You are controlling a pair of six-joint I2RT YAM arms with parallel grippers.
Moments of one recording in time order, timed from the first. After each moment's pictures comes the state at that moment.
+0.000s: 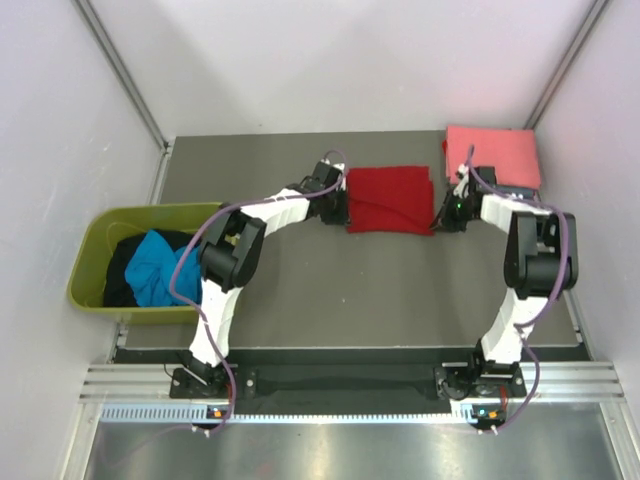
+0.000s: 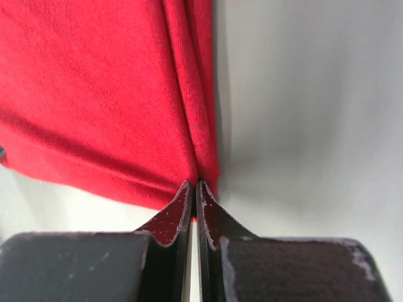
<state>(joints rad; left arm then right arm) -0.55 2.22 1.64 -0.27 0.21 -0.47 -0.04 1.92 1.20 -0.32 -0.38 0.30</state>
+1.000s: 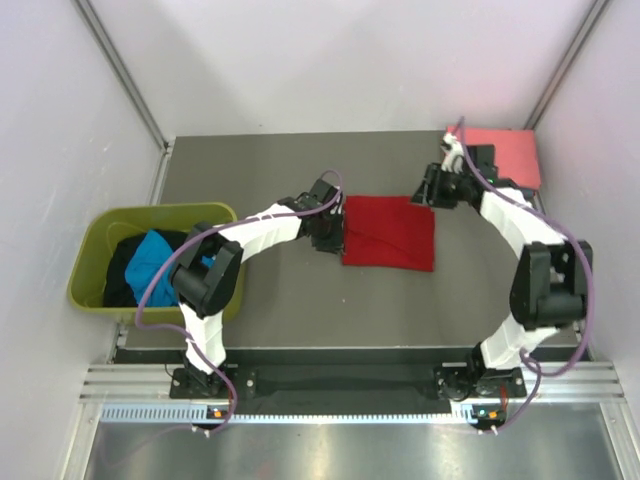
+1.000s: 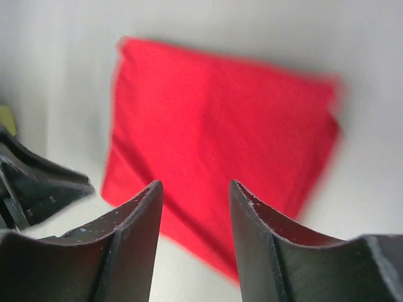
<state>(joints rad) -0.64 1.91 1.36 -0.46 0.15 -0.53 0.06 1.61 1.19 -0.36 -0.46 0.22</state>
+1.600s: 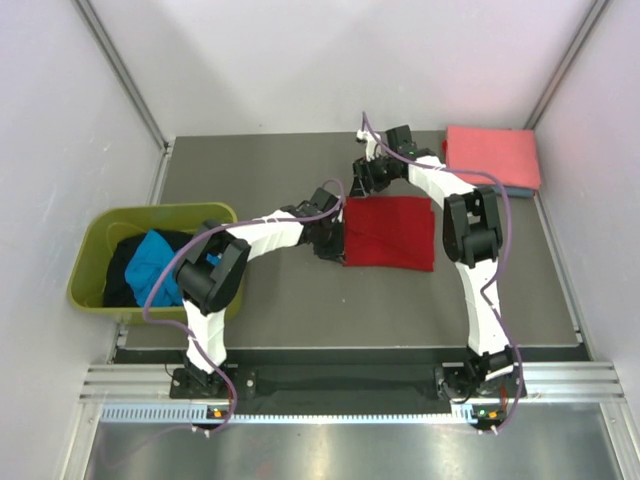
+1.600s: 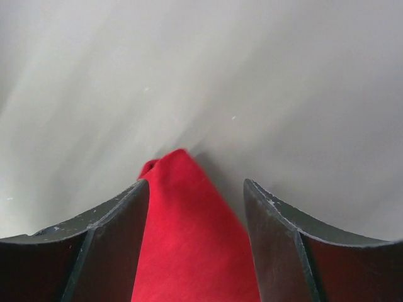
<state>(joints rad) -0.64 1.94 1.29 -0.36 0.23 -0.56 0.31 2.35 1.95 -0.47 -0.61 -0.13</state>
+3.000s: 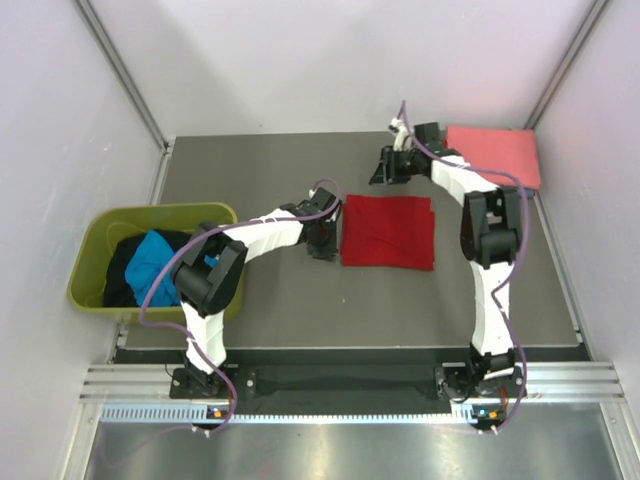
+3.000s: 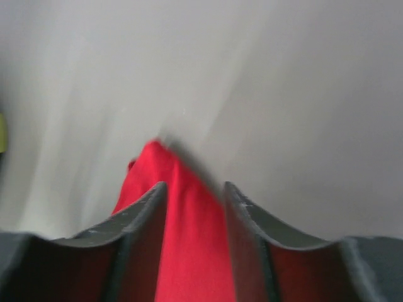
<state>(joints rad) -0.65 1.92 1.28 -0.43 0.09 -0.61 0.21 2.33 1.88 -0.32 -0.63 0.12</state>
